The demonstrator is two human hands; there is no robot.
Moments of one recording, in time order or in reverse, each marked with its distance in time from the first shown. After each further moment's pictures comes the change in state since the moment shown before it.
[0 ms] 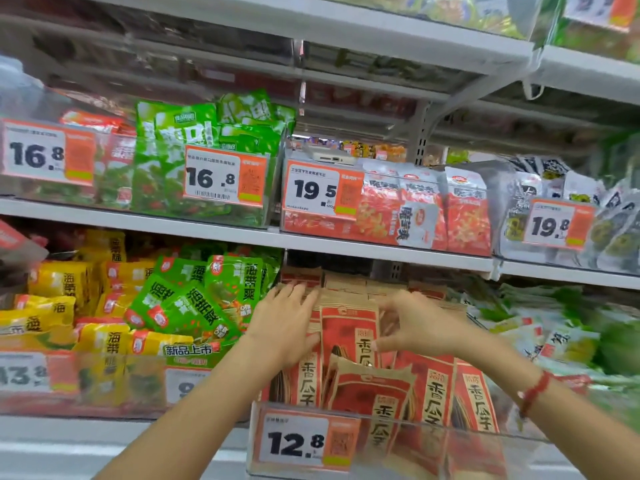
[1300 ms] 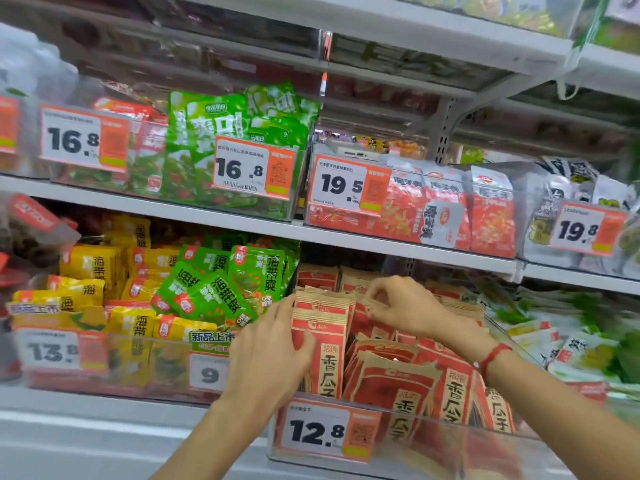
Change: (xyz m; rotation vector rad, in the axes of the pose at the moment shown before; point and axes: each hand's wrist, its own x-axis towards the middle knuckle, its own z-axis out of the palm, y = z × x) left_hand -0.064 -0.001 0.008 -0.472 0.277 -0.389; right_hand 0.041 -0.009 0.018 -0.200 0.170 0.098
